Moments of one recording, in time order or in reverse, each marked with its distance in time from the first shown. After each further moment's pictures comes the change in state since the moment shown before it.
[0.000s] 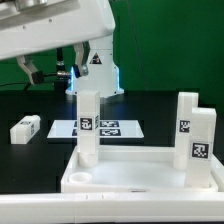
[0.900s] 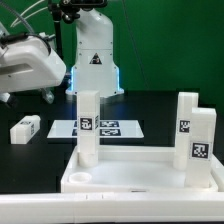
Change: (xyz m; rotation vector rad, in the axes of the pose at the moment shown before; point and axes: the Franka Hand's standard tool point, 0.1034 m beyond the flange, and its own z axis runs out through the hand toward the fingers) arm -0.031 0.088 0.040 -0.008 -0.539 0.025
